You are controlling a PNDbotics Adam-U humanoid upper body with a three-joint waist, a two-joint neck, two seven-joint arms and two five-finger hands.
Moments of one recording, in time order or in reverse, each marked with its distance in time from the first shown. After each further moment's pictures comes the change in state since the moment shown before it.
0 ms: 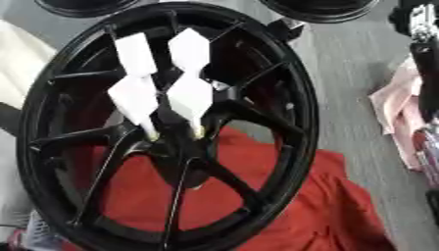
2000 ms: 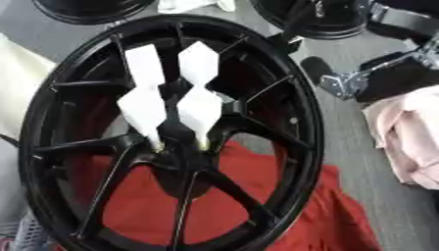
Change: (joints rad) left arm -0.026 0.029 -0.031 0.000 -0.003 0.008 -0.026; right arm -0.354 -0.579 0.331 -0.006 0.254 -0.309 0.634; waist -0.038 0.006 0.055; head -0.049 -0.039
